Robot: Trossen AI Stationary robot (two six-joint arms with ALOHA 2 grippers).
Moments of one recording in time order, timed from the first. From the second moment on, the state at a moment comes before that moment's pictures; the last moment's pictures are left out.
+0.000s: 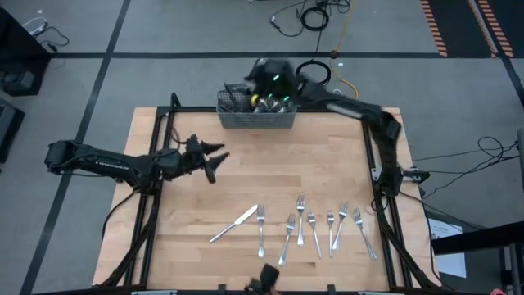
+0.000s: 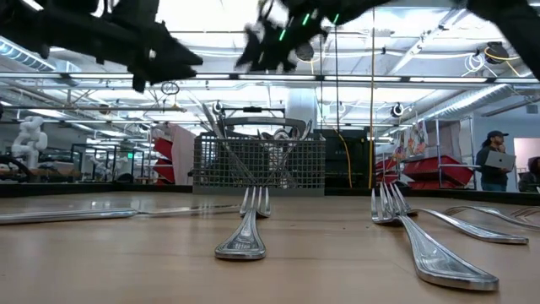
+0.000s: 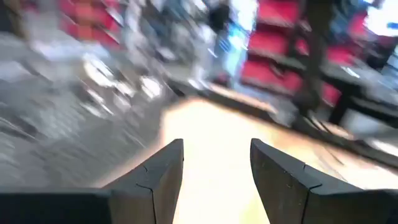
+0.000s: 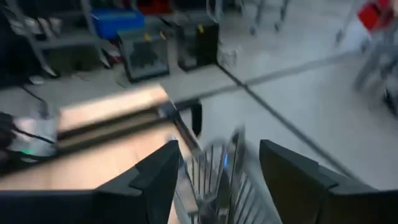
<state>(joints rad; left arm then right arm) -0.02 0.88 0.32 0.49 -0.45 -0.21 -0.47 1.99 1.88 -0.19 0.00 0.01</state>
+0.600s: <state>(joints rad) -0.58 0.90 0.40 0.00 0.05 -0.66 -0.12 1.62 1.98 -1.15 -0.09 0.04</state>
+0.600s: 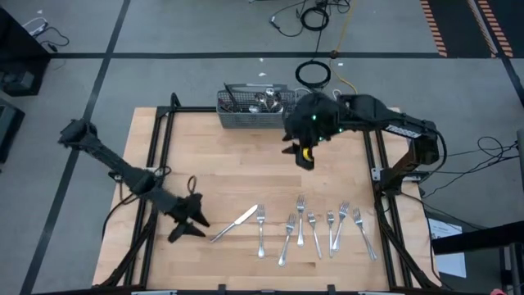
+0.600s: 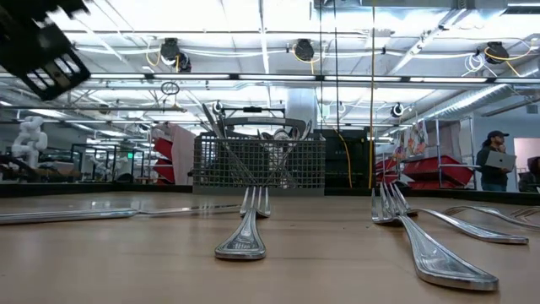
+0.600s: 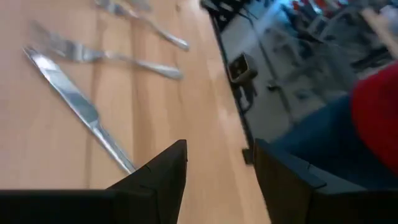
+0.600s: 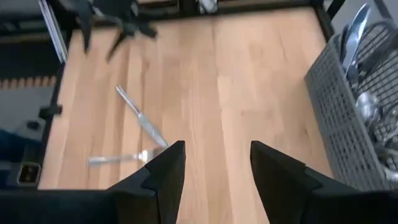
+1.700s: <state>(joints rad) -0.86 1.53 0.42 0.32 -0.83 -1.13 0.06 1.61 1.40 -0.61 -0.07 0.23</state>
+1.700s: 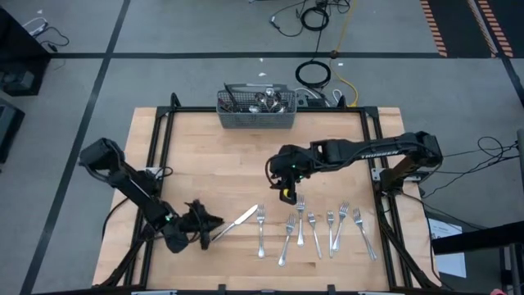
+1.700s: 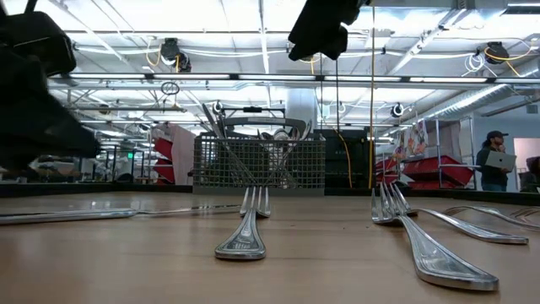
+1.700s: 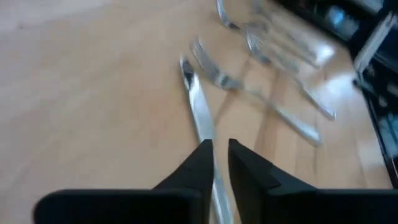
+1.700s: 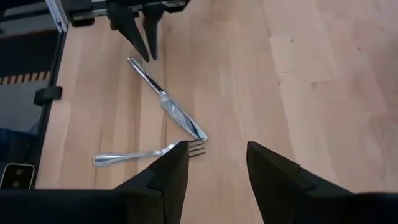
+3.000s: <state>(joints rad) -0.97 2.07 0.89 -0.27 -1.14 -1.61 0.29 1.61 1.15 -0.37 0.08 0.43</state>
